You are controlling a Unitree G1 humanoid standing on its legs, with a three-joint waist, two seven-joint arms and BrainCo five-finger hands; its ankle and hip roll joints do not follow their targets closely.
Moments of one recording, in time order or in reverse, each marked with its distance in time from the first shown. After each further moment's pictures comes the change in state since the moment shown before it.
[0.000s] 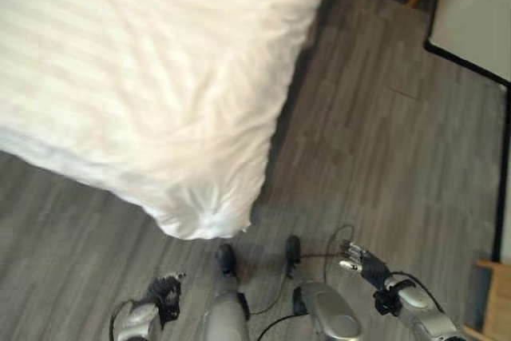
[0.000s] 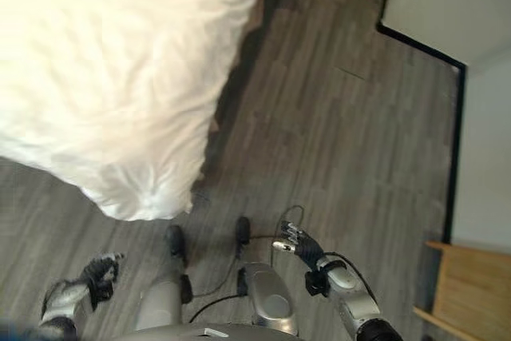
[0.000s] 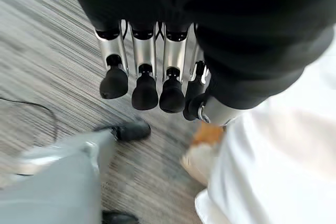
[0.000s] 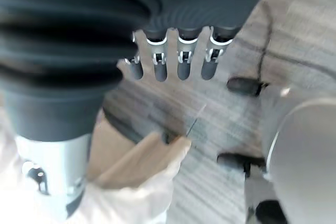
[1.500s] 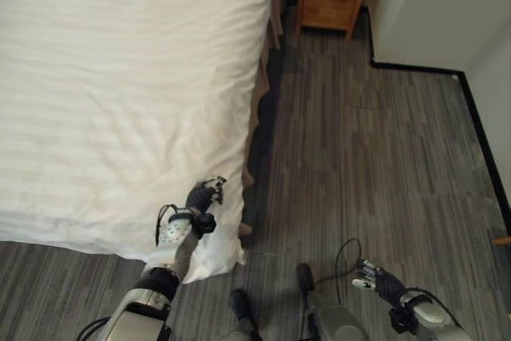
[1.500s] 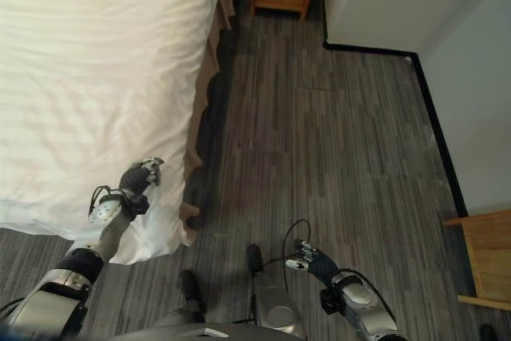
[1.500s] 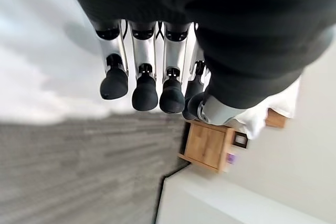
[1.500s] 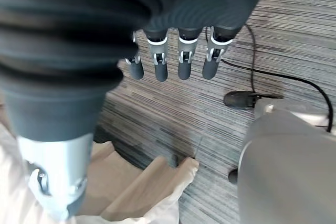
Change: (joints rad) left arm -0.392 0.094 -0.253 -0.284 -0.185 -0.051 0.032; right arm 0.038 -0.053 -0.030 0.006 -0.077 0.024 0.003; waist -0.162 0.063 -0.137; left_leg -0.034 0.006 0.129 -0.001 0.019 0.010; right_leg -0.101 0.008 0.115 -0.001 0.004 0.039
